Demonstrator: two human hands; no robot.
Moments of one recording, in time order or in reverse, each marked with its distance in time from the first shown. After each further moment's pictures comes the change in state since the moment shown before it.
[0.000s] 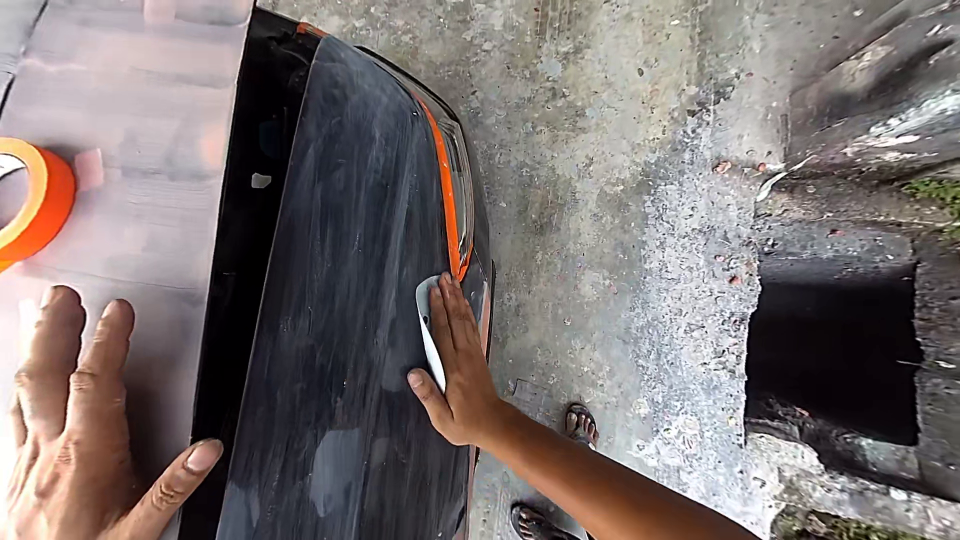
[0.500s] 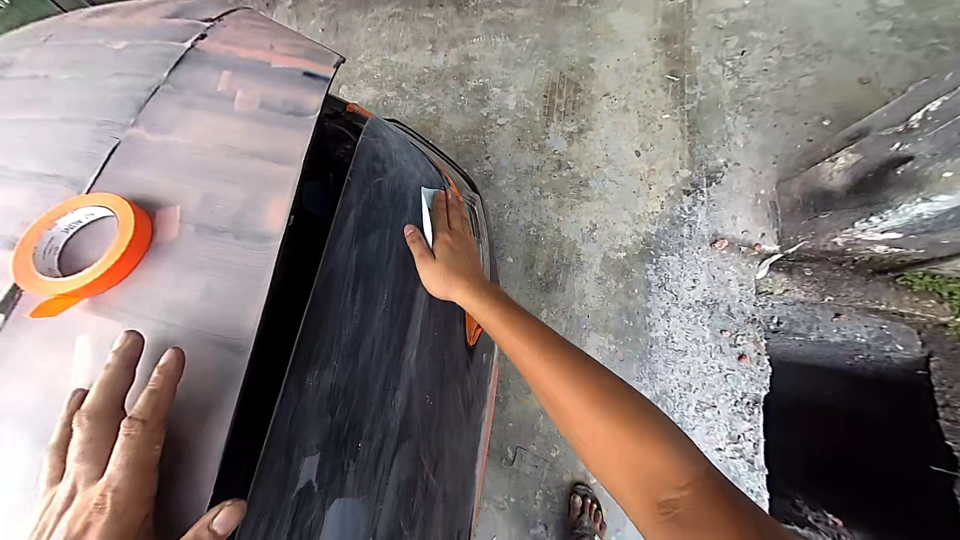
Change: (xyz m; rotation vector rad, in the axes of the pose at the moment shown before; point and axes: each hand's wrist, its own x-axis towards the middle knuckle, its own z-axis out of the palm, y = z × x) left_hand 0.009 0.000 -0.003 -0.001 -0.016 -0.047; right_hand 0.249 0.032 -0.014 -0.197 -0.104 0.223
